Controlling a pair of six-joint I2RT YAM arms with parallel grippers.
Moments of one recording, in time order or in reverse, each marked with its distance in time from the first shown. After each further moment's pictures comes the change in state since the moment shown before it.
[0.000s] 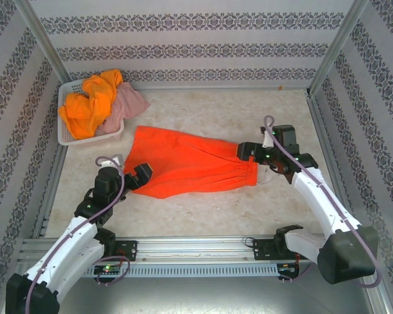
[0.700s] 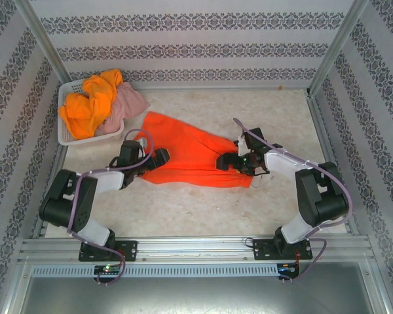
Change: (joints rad) left arm 0.055 0.847 0.216 0.468 0.217 0.051; right arm 0.137 0.481 0.034 0.106 -0.183 0.048
